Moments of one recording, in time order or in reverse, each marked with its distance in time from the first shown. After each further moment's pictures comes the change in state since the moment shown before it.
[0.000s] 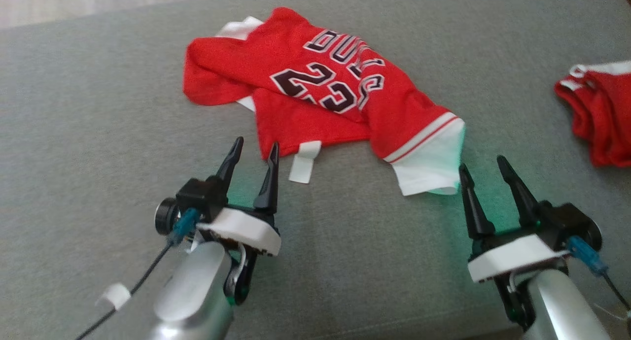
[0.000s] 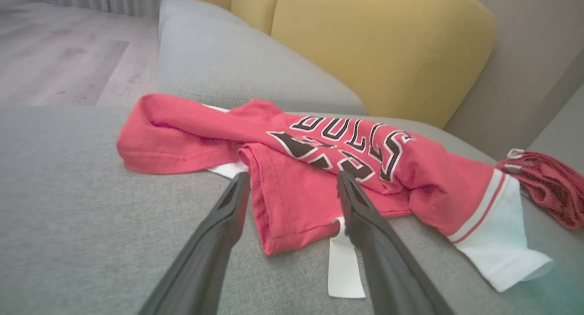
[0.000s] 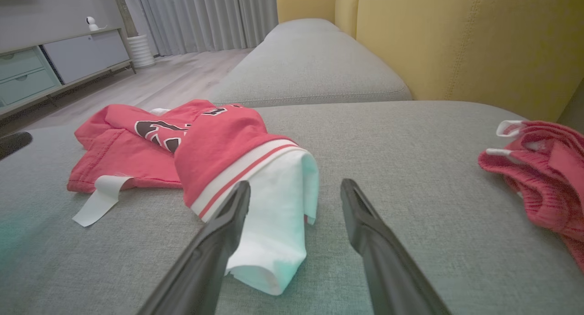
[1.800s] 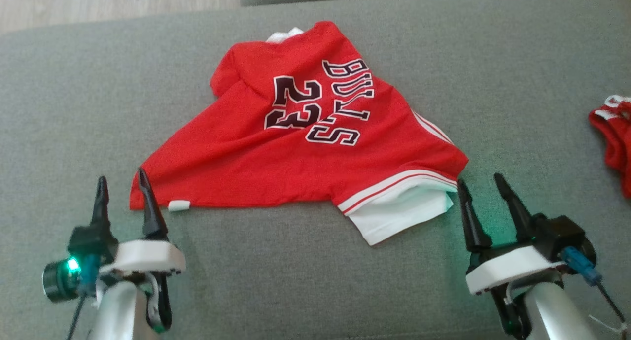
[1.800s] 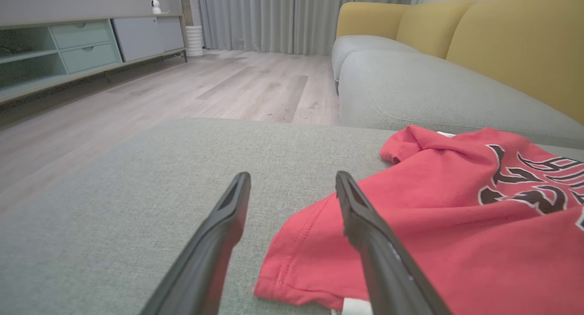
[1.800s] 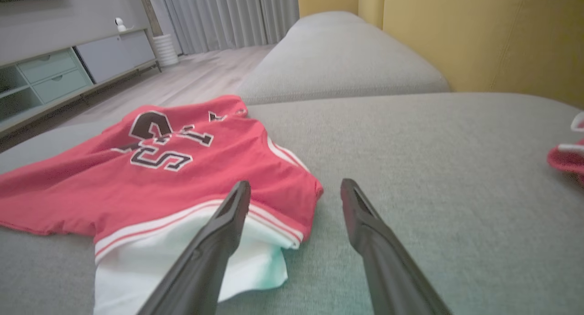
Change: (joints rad) left arm 0.159 0.008 0.510 -0.045 0.247 0.095 0.000; right arm 0.013 0.028 -0.007 0.059 0.001 0.000 -0.001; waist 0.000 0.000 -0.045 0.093
